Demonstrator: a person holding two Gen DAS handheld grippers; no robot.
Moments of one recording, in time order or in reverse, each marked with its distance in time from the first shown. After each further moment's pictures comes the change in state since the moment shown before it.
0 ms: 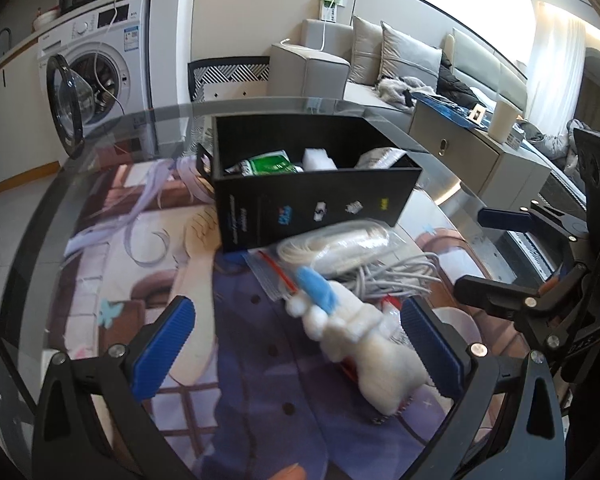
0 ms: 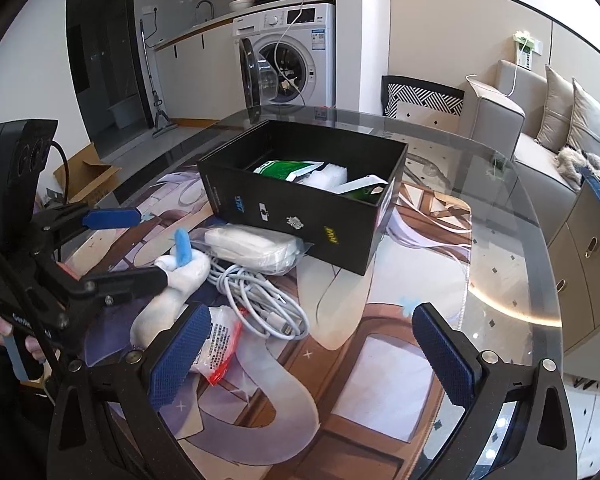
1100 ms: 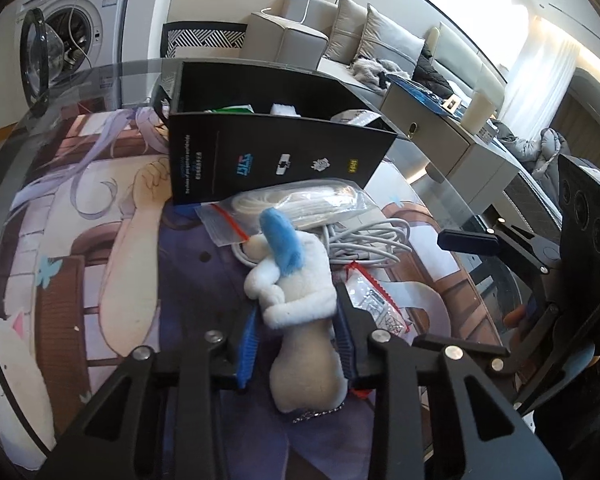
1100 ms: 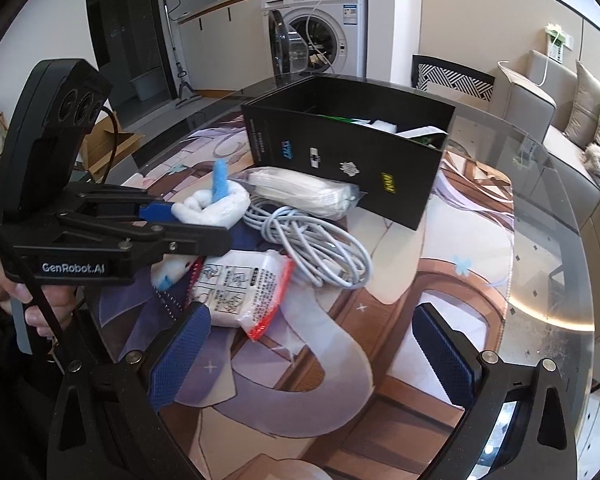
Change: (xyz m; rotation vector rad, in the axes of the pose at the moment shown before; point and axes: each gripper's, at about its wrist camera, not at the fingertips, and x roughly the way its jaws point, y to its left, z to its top) left arm 0.014 0.004 -0.013 -0.064 0.093 -0.162; right arm 0.013 0.024 -0.028 -0.055 0.089 0.085
